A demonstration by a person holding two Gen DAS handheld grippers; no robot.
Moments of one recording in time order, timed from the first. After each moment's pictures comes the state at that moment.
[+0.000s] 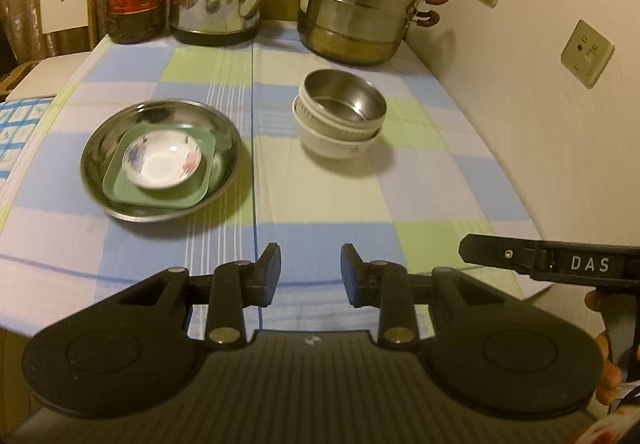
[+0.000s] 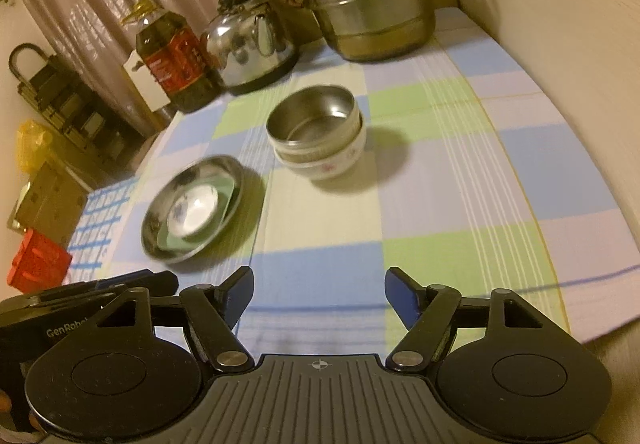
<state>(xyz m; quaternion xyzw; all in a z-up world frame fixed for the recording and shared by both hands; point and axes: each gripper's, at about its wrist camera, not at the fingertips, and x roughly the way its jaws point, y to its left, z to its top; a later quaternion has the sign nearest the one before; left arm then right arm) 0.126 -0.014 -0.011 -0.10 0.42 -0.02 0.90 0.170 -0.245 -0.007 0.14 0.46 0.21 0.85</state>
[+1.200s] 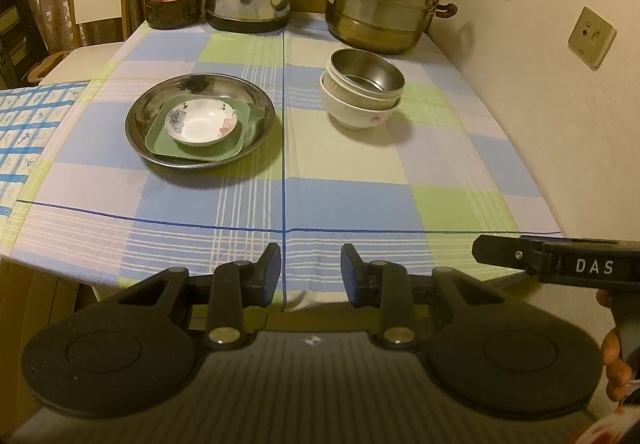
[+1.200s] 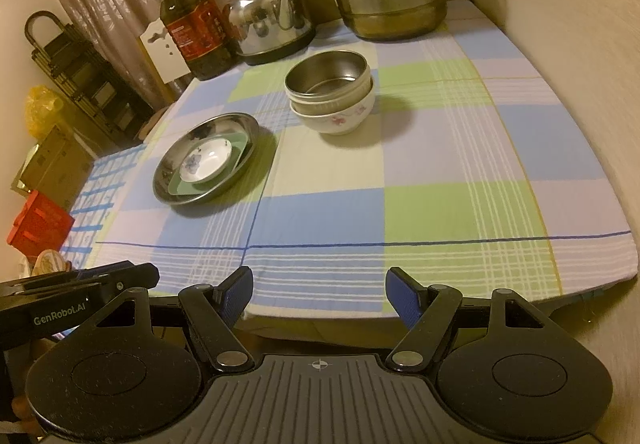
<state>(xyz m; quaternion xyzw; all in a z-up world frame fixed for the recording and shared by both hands) 0.068 -0.017 -0.012 -0.09 0.43 0.02 0.90 0.116 -0.248 -0.013 0.10 0.46 0.23 0.85</state>
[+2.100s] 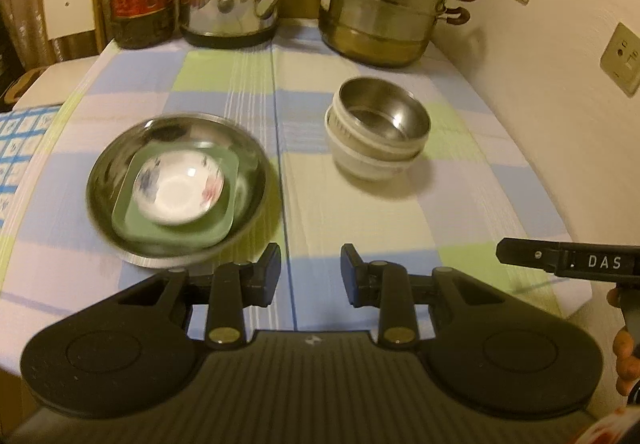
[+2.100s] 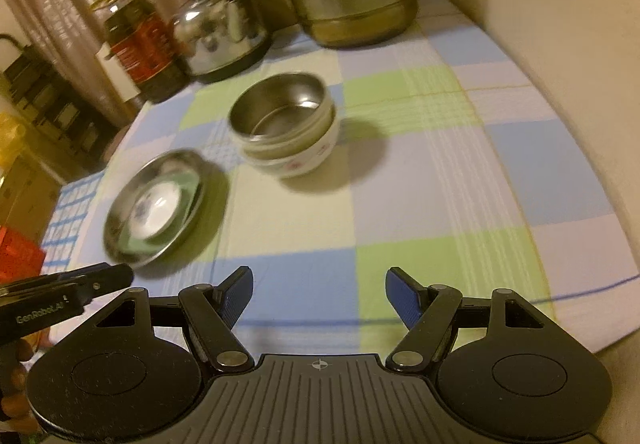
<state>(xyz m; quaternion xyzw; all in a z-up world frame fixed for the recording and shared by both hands) 0.190 0.013 -0.026 -0.07 0.43 -0.01 0.90 0.218 -0.242 -0.029 0.12 0.47 0.17 0.86</state>
